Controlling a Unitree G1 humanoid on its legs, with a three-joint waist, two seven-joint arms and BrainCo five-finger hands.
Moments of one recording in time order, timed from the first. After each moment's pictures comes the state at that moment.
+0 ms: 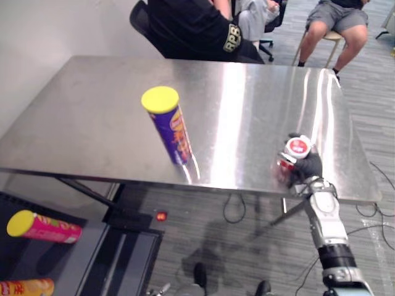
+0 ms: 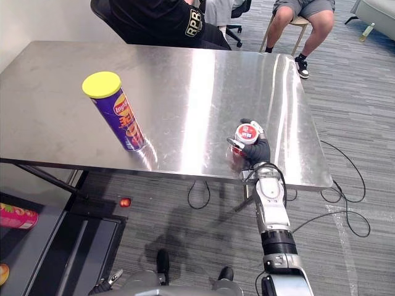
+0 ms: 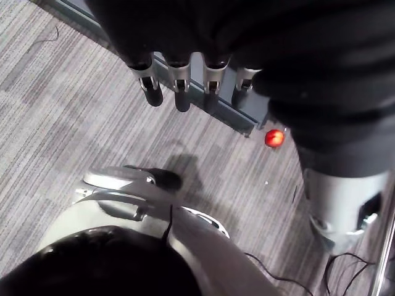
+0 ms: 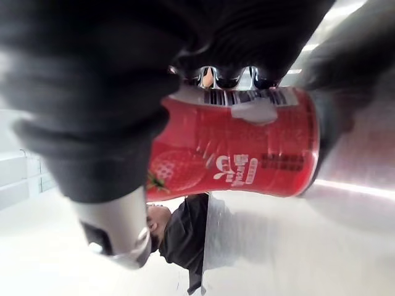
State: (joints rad) left arm 0.19 0.10 0.24 1.10 -0.15 -0.14 -0.05; right arm -0.28 -0.20 -0.09 0.24 0.13 -0.19 0.03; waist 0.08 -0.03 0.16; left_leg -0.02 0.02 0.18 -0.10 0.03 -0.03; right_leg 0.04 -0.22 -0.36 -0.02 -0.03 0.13
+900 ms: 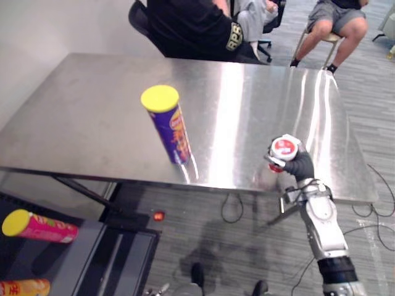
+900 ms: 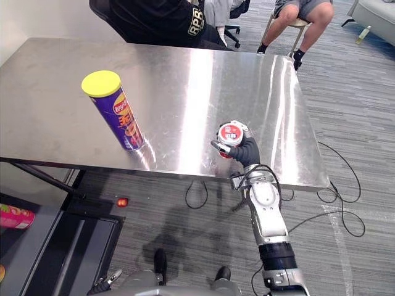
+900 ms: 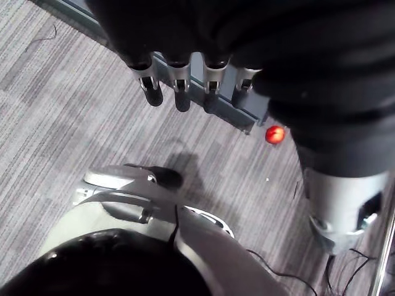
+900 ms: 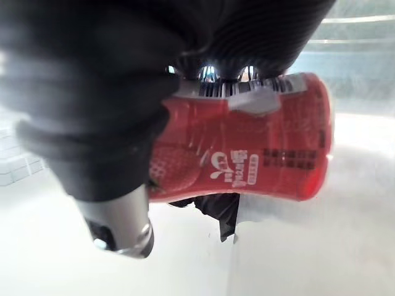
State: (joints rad) left arm 0.19 0.11 0.24 1.09 -0.14 -0.14 -0.05; right arm -0.16 -0.19 0.00 -0.04 0.12 -0.19 0.07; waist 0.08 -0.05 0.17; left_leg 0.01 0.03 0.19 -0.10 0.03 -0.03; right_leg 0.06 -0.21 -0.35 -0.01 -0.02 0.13
